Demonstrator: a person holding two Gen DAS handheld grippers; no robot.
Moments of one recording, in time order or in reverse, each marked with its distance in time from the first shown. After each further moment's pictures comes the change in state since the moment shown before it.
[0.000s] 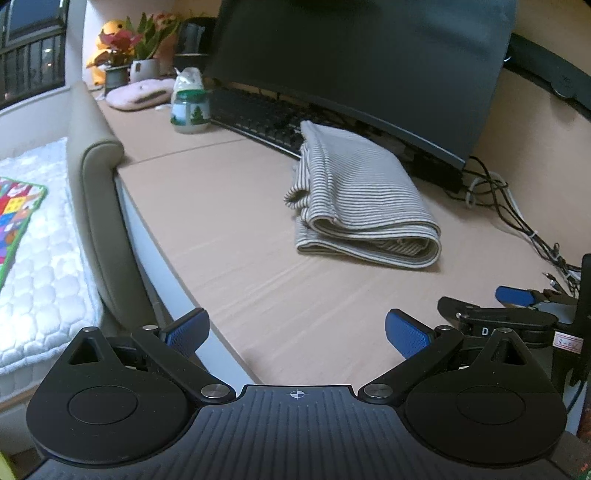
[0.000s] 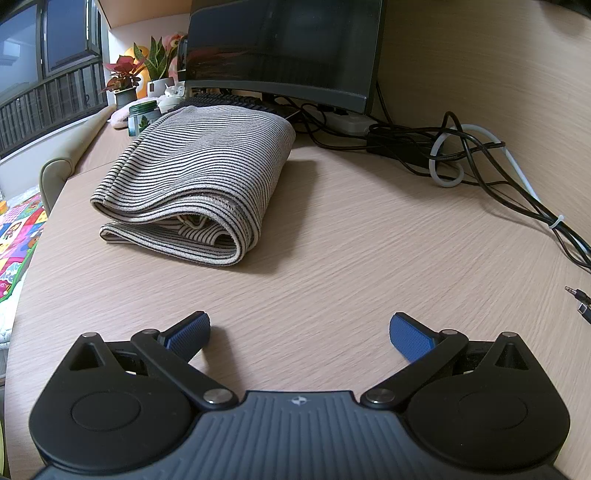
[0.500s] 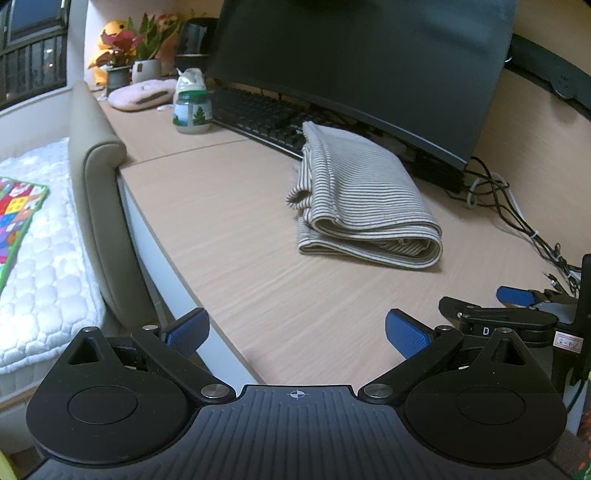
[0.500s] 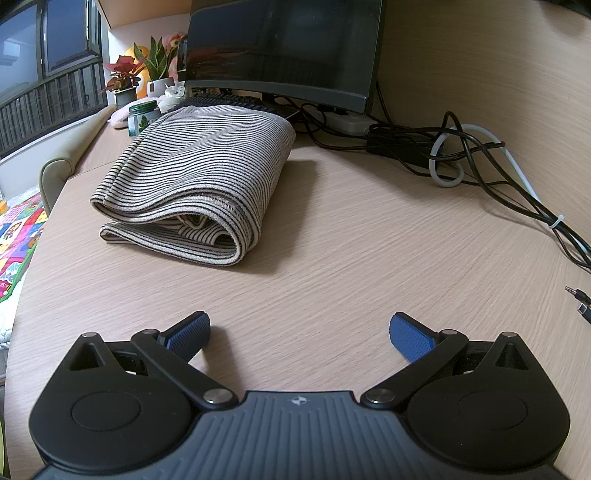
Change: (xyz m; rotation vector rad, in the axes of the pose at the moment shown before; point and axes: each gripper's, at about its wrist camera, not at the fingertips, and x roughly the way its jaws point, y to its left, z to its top) left arm -0.002 0.001 0.000 -0.005 0.000 0.007; right arm 0.000 0.000 0.000 0.000 0.000 0.000
